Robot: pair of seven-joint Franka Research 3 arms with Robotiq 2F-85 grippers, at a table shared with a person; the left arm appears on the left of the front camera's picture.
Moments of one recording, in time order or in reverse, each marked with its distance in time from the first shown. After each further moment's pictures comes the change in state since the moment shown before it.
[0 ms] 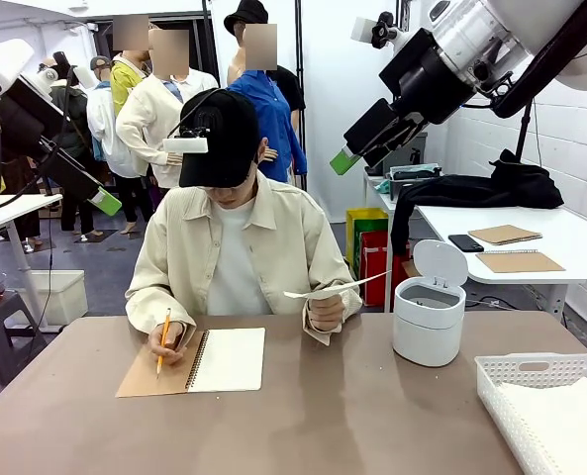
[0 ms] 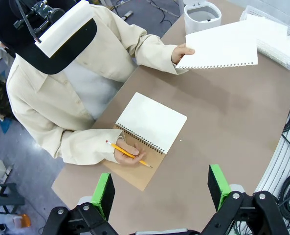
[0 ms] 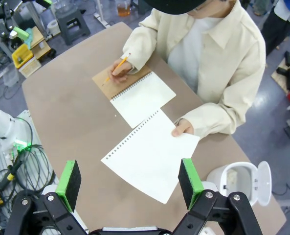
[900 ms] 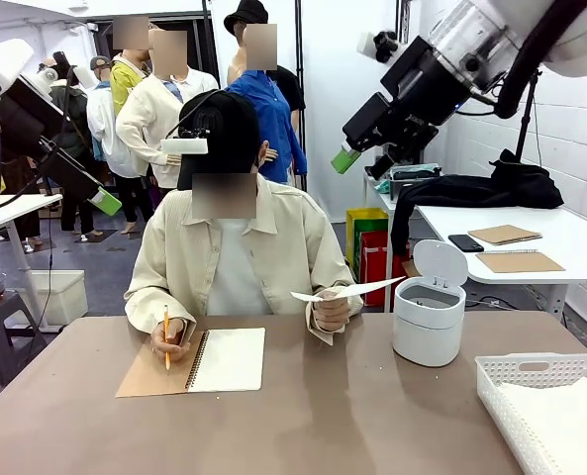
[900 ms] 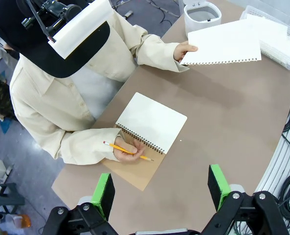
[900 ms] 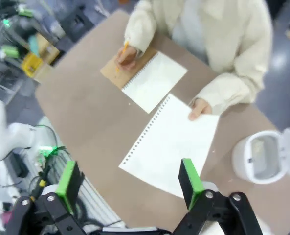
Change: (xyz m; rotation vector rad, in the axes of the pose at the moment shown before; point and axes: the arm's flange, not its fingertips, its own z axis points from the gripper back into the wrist) left arm 0.000 0.000 0.000 0.000 0.000 0.000; right arm 0.009 -0.032 -0.012 0.066 0.114 -0.278
